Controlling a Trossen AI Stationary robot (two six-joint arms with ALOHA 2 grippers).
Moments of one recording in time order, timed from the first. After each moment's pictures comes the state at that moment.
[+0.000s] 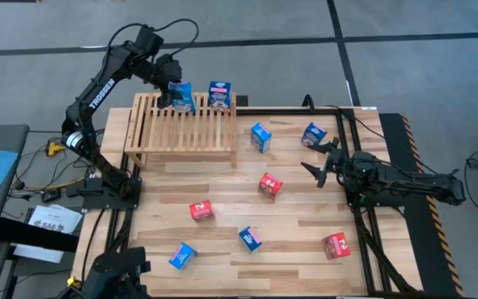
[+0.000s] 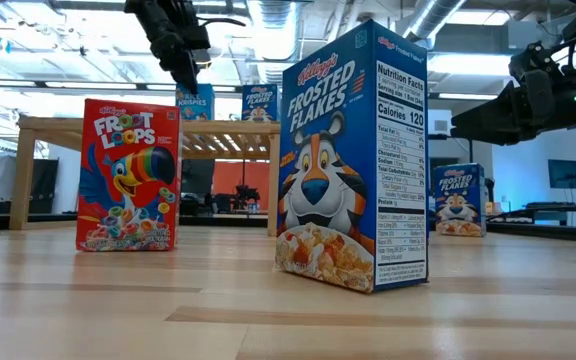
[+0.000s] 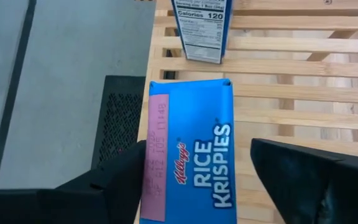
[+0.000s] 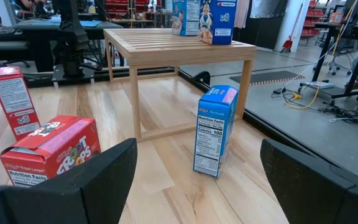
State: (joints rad) left arm 1.05 1.60 1.78 -1.17 0.34 0.87; right arm -0.21 0.15 0.00 0.05 0.23 0.00
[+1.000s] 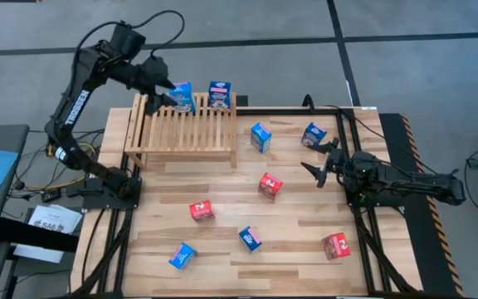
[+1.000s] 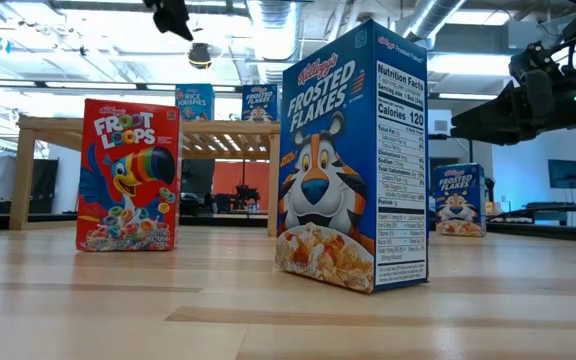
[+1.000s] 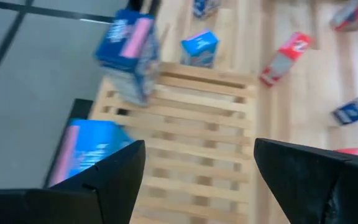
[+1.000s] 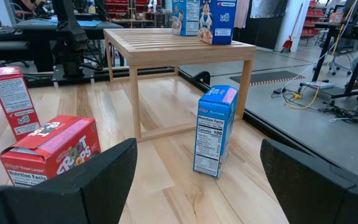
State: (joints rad) left arm 0.92 1.45 1.97 -1.40 0.44 0.56; right arm -0.21 0.15 0.00 0.05 0.23 0.00
